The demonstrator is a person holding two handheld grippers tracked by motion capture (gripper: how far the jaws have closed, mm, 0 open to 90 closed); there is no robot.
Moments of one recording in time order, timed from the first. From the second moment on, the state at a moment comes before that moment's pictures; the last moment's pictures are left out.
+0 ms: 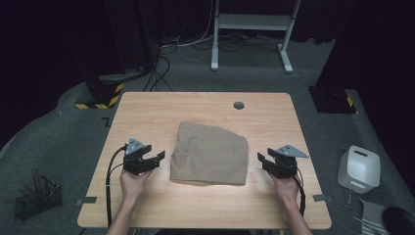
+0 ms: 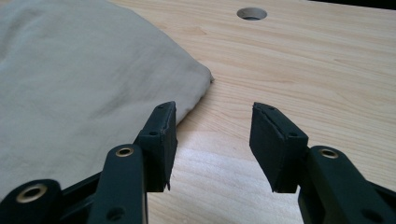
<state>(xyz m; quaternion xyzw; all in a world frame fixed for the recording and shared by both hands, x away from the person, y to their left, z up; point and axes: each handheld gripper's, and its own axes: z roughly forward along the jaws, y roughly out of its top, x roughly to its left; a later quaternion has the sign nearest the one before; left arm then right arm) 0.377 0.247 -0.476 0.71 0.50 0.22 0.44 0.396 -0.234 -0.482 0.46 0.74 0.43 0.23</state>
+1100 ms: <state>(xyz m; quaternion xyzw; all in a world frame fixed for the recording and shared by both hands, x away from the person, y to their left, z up) 0.360 0.275 -0.518 0.71 0.55 0.22 0.38 0.385 -0.255 -0.512 0.49 0.75 0.36 0.25</state>
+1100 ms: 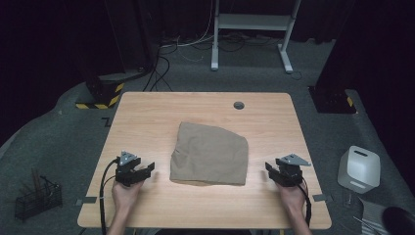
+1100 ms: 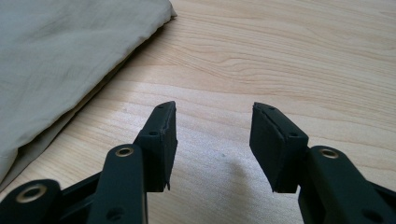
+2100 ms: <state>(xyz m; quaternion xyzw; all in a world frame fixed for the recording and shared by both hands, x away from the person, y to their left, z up) 0.361 0.272 -0.528 0.72 0.56 0.25 0.32 0.389 -0.255 -0.523 0.50 0.77 0.33 0.23</state>
